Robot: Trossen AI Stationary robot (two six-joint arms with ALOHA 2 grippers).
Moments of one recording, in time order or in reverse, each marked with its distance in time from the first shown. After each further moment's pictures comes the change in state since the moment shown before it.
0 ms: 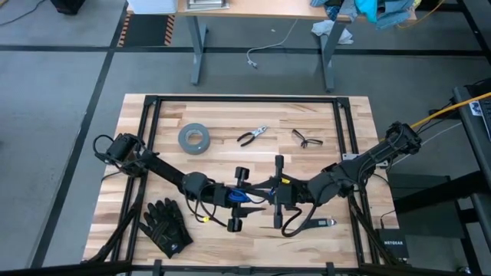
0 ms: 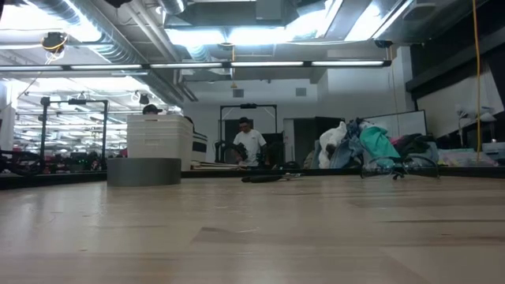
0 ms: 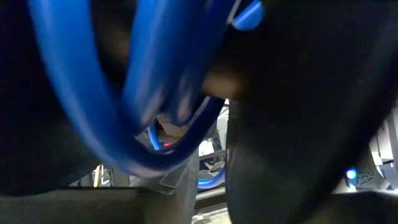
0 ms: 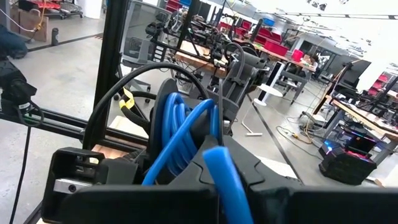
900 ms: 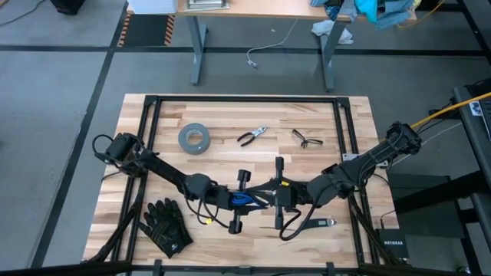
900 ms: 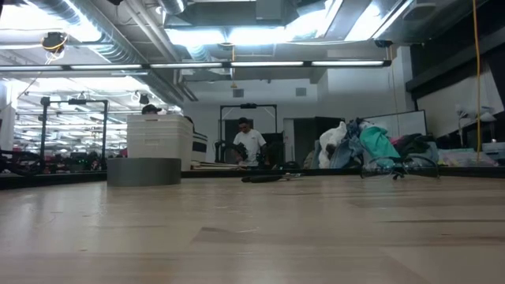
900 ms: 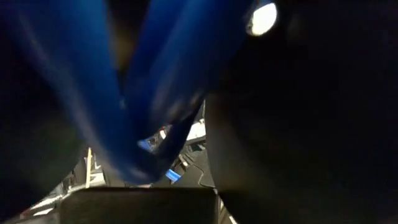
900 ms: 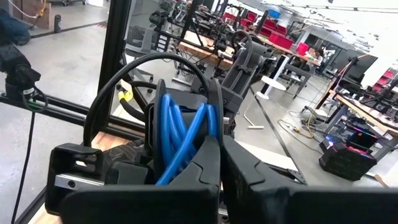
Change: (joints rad) left arm 0.009 -0.003 0.002 -0.114 0.004 -0.001; right arm 0.001 0.000 -0.001 -0.041 0.002 0.000
